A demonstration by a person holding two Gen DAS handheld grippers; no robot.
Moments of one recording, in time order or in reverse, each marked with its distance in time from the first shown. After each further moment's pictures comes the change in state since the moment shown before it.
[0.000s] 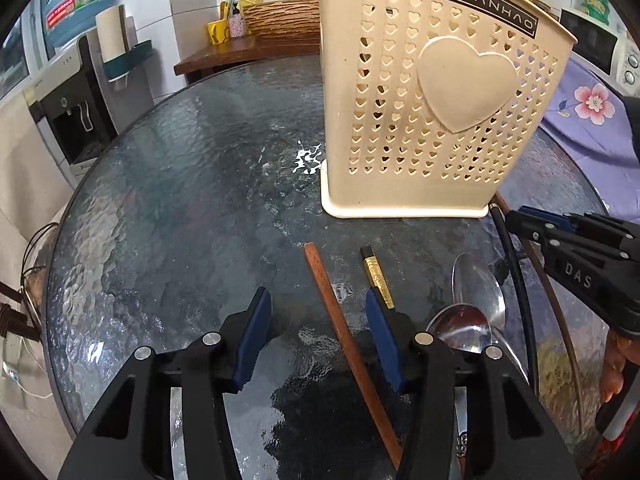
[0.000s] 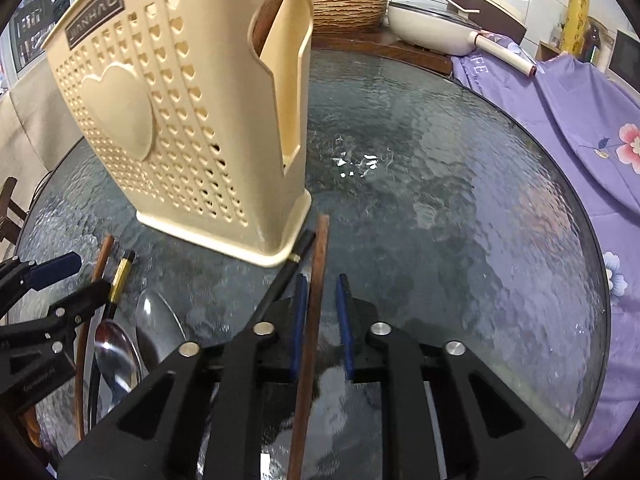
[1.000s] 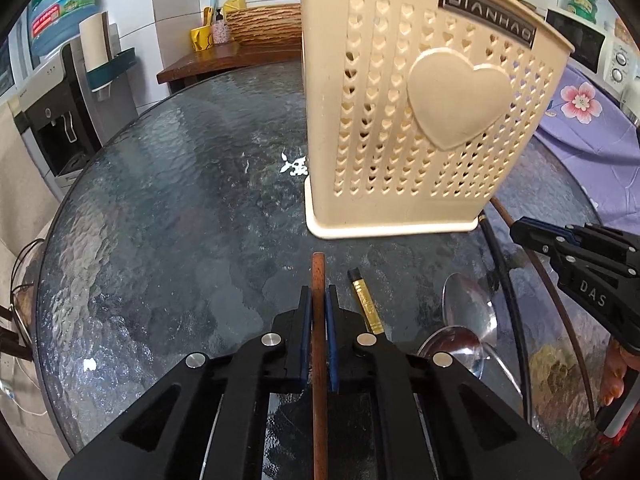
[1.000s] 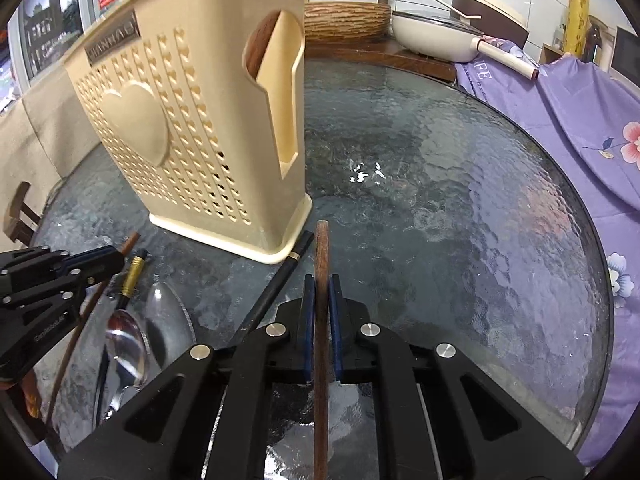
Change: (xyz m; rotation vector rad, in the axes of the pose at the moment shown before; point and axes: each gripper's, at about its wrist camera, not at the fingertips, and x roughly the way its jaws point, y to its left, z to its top) left arm 0.007 0.007 0.016 0.019 -0.027 -0.054; right arm -0.019 -0.004 -0.016 0.010 -0.051 0.058
